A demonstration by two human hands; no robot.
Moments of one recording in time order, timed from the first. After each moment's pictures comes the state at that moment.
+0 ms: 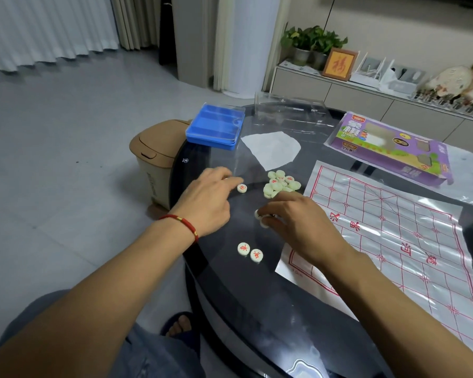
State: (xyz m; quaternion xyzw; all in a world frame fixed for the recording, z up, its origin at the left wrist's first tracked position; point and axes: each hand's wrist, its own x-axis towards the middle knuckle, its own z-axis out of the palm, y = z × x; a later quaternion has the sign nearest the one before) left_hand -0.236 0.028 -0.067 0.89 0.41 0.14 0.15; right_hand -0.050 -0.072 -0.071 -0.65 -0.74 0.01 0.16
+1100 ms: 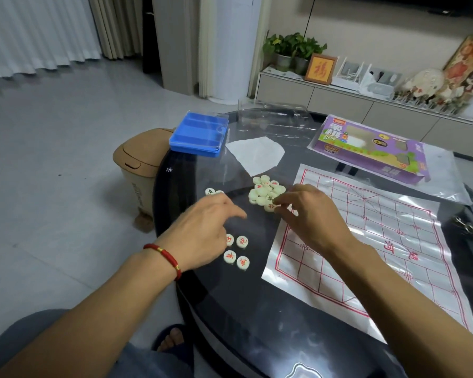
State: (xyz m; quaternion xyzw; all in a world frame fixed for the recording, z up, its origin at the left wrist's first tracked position) left_hand -0.239 -0.009 -0.056 0.91 0.33 0.14 0.21; right_hand -0.018 -0.074 -0.061 -0.74 -0.65 -0.02 0.17
